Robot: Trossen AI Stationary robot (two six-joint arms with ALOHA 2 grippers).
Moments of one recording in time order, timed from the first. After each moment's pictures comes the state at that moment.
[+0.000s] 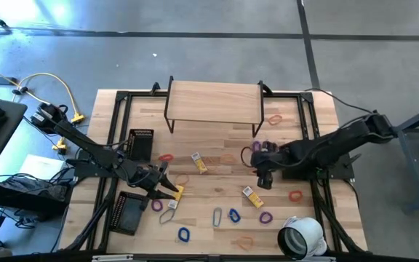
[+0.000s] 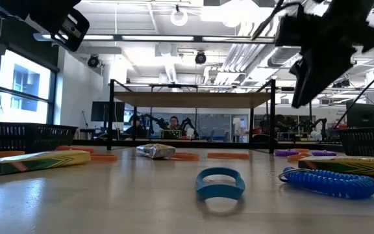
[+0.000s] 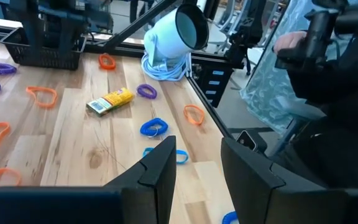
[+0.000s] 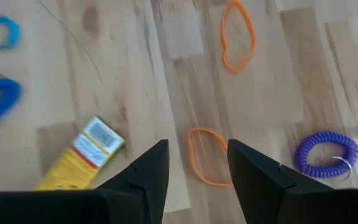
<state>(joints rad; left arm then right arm) -0.53 1.03 0.41 0.48 -0.16 -0.30 0.24 1.31 0.78 -0.59 0.19 0.40</state>
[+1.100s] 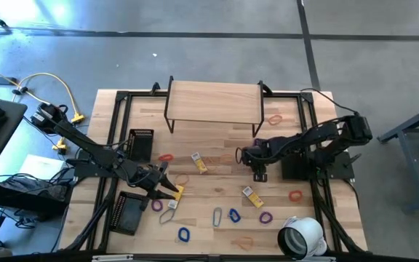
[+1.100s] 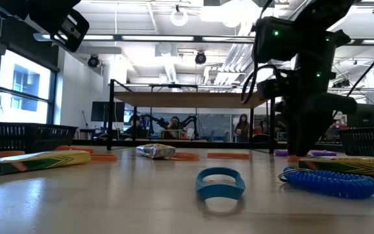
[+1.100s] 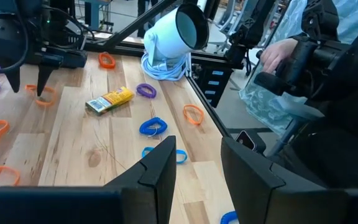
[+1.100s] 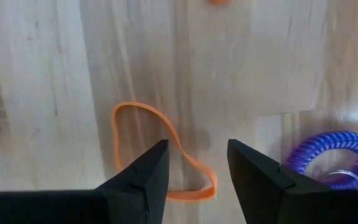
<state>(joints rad) -0.53 1.03 0.41 0.48 -0.15 -0.30 0.05 1.58 0.78 -0.56 0.10 0.12</state>
